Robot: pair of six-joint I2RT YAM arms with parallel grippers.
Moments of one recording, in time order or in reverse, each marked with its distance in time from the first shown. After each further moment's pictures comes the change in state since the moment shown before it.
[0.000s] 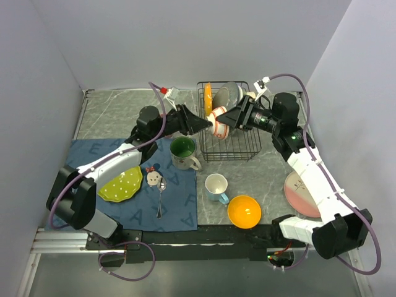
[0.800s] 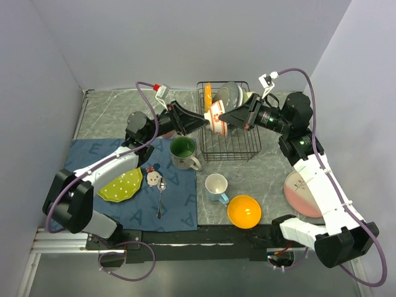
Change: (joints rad) left arm 0.012 -0.037 -0.056 0.337 0.129 -0.156; right arm -0.002 -0.072 0.028 0.100 -0.132 0.069
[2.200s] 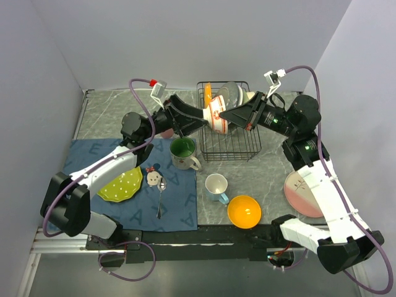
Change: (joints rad) left arm -0.005 -0.028 0.032 0.088 0.045 -0.008; right arm 0.026 -0.050 0.033 0.035 0.037 0.021
